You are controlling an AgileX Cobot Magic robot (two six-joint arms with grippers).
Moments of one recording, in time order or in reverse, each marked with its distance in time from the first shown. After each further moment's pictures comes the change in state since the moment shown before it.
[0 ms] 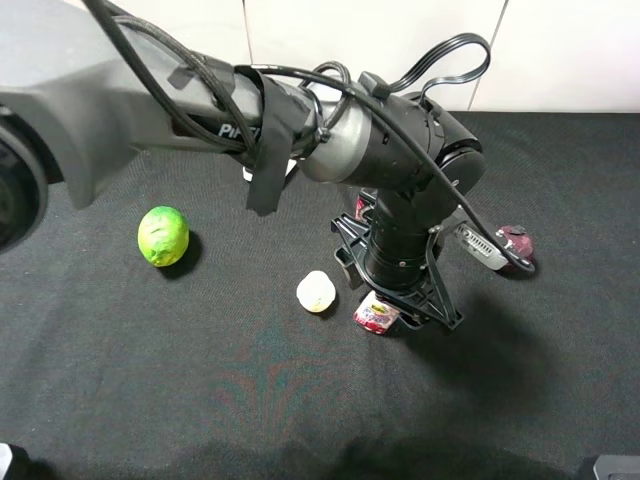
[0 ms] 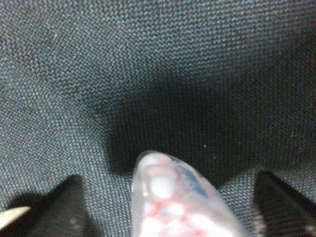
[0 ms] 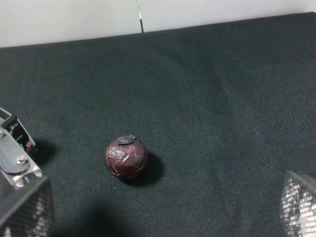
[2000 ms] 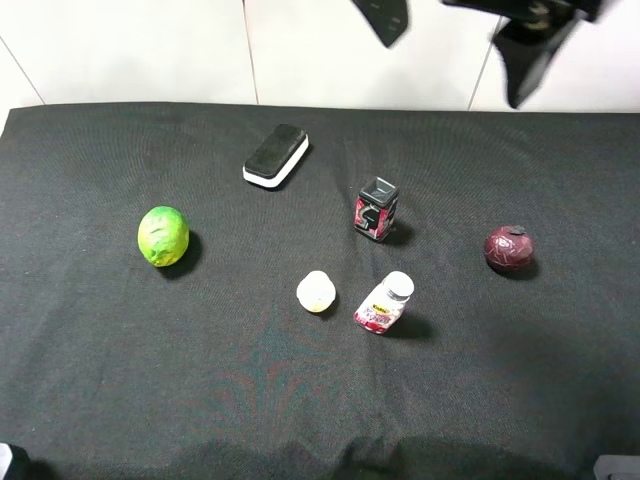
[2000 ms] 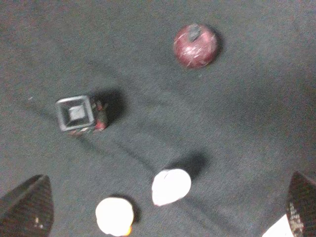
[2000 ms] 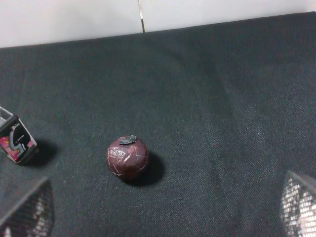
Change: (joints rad) left arm 0.018 -0.464 -0.293 0.042 0.280 0.042; right arm 0.000 0.000 0.000 0.002 -0.001 0.000
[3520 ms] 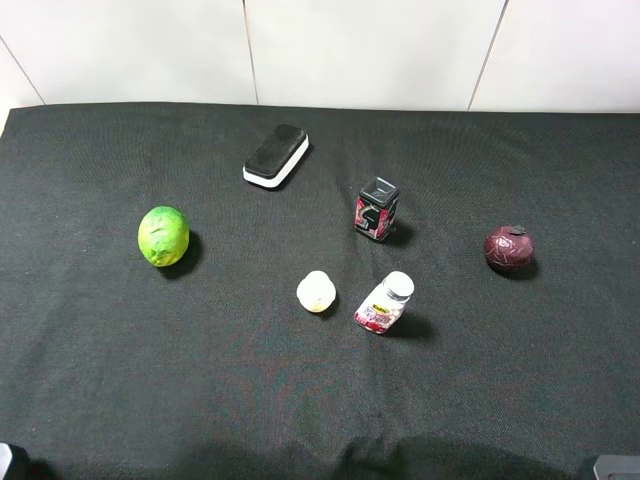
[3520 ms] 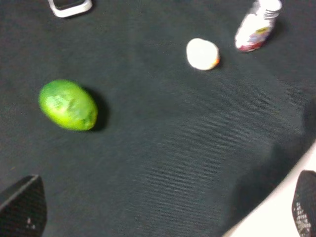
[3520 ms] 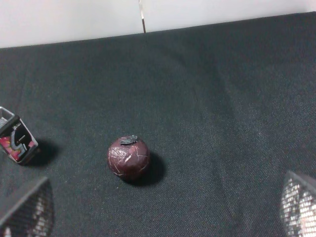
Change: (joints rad) left arm 0.026 -1.137 1.007 0.140 -0.001 -0.094; right arm 0.000 0.000 0.000 0.002 0.000 0.000
